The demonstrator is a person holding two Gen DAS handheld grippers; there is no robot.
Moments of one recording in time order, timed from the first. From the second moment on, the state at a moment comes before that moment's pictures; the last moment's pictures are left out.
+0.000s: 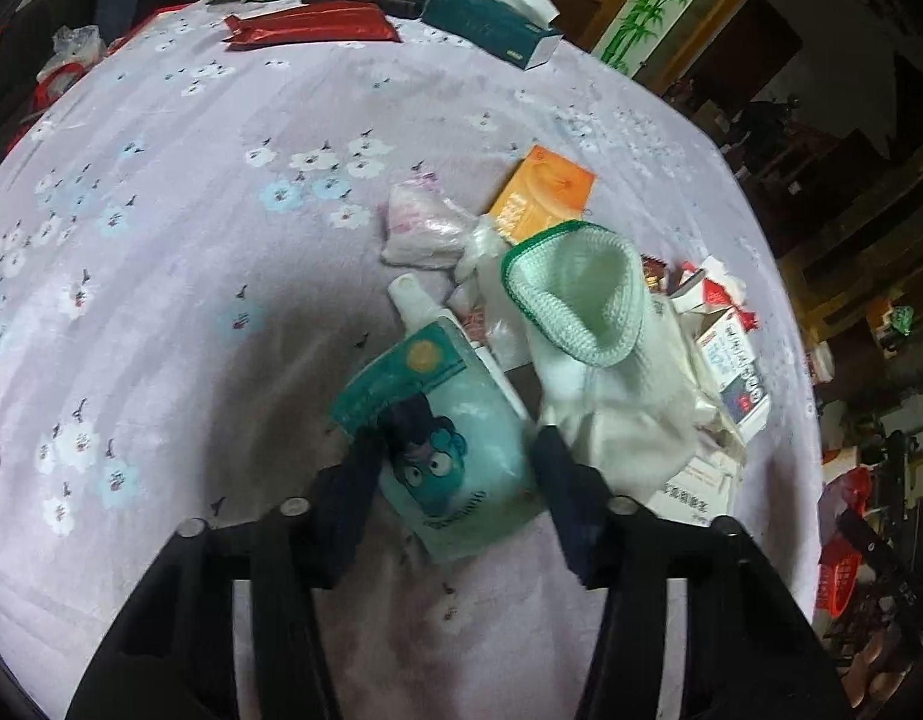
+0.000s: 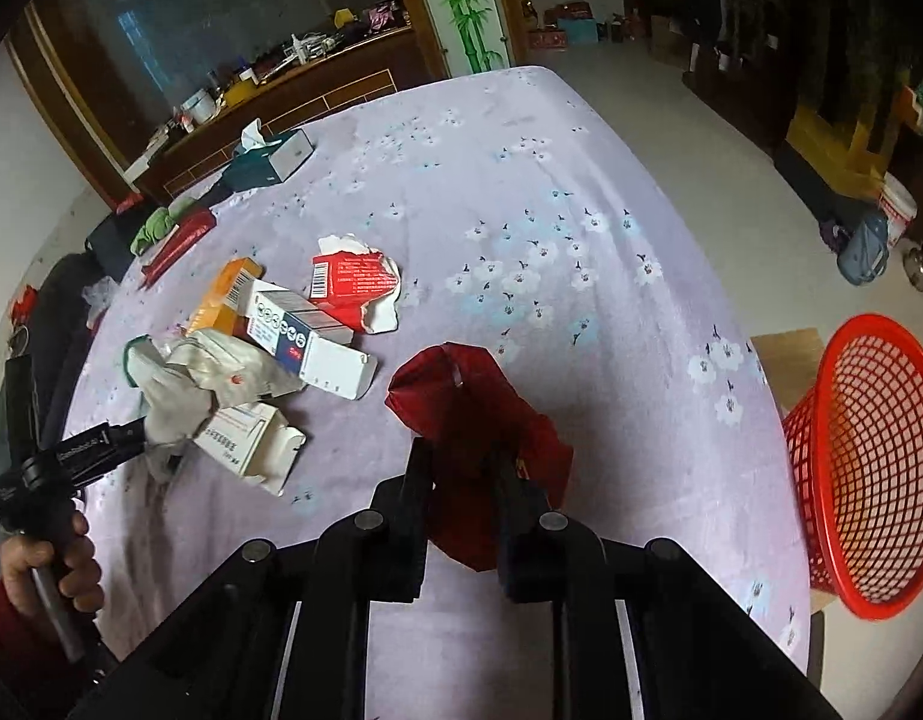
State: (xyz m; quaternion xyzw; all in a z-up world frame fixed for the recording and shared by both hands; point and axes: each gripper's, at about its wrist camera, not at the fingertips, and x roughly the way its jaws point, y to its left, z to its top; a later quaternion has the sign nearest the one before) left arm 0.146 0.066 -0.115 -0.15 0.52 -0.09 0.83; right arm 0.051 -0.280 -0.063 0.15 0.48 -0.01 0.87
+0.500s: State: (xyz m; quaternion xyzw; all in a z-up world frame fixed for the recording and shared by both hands) left arm 0.088 0.080 -0.065 -0.10 0.47 -0.13 0.87; right arm 0.026 -0.235 -0.048 0.16 0.47 0.03 0.87
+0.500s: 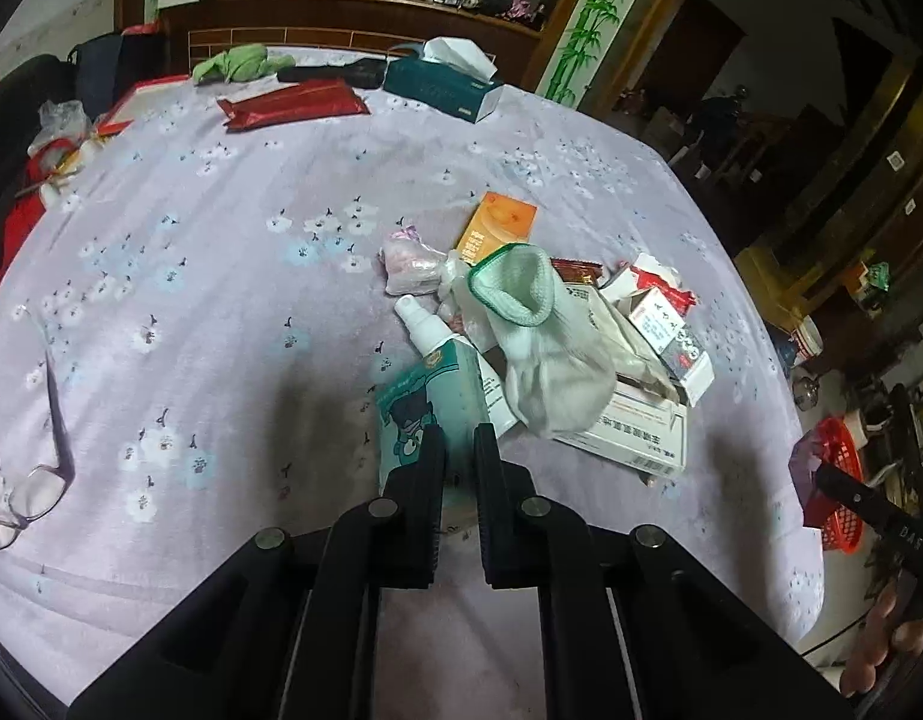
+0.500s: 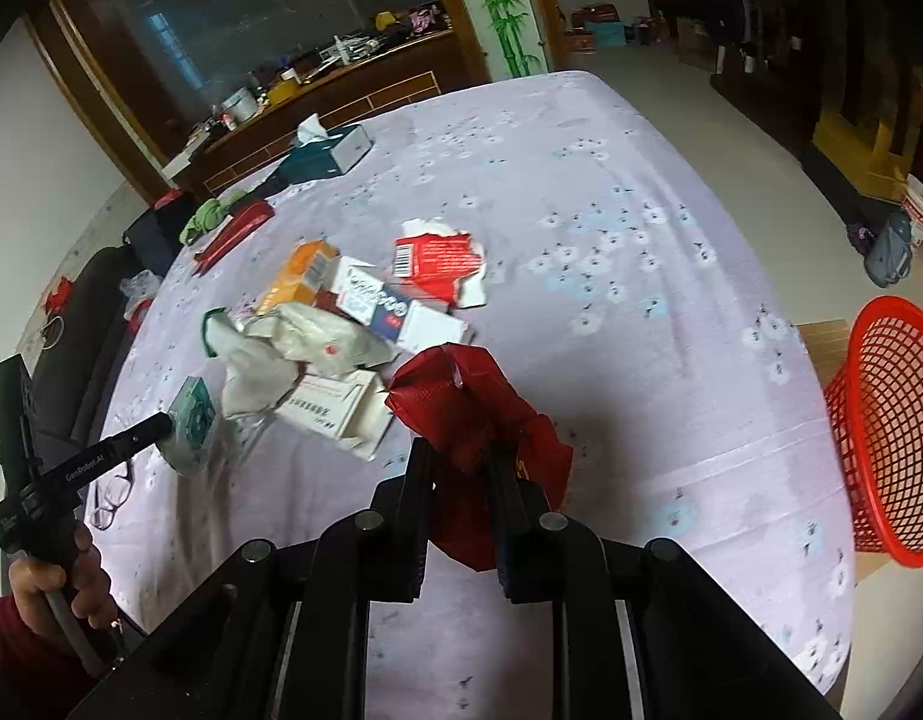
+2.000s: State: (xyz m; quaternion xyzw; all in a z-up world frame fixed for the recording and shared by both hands) left arm 0.001 -0.401 -0.018 0.06 0.45 -0.50 0.74; right arm -0.124 -0.545 -0.014 0.33 0.38 -0.18 0.84
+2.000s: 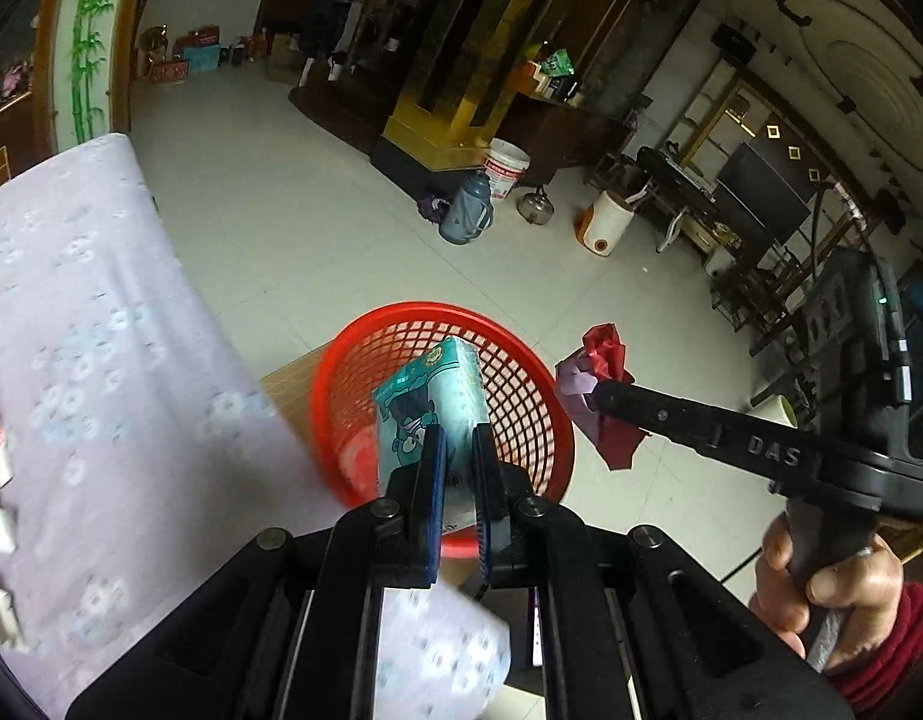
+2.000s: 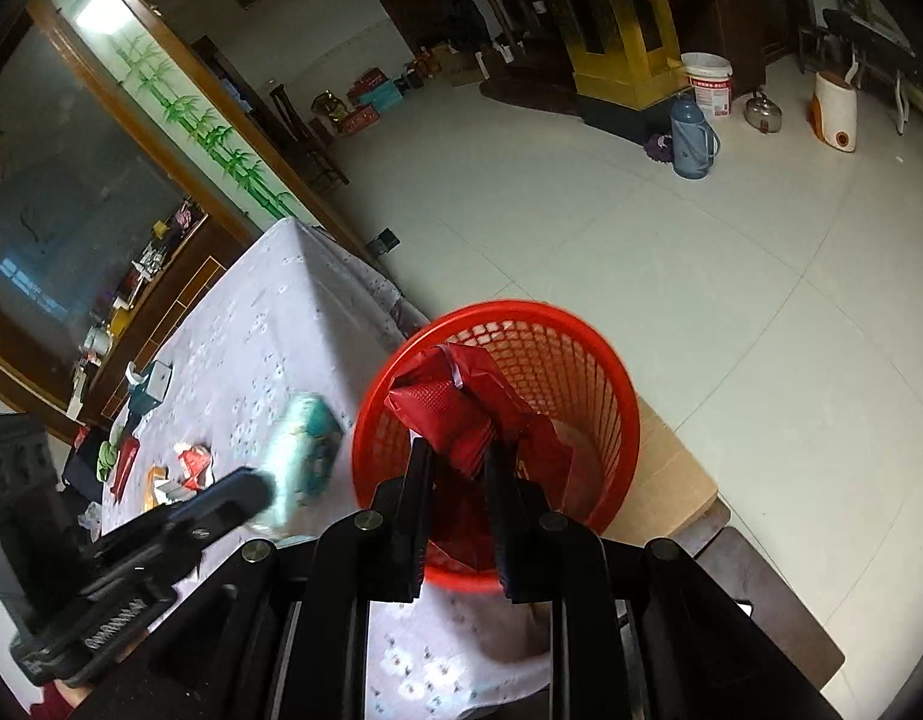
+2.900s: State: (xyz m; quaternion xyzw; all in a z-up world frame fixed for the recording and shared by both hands) left arm 0.001 -0.212 -0.010 0.03 0.43 -0.29 0.85; right arm -0.065 -0.393 -0.020 0.21 0.44 -0.02 0.87
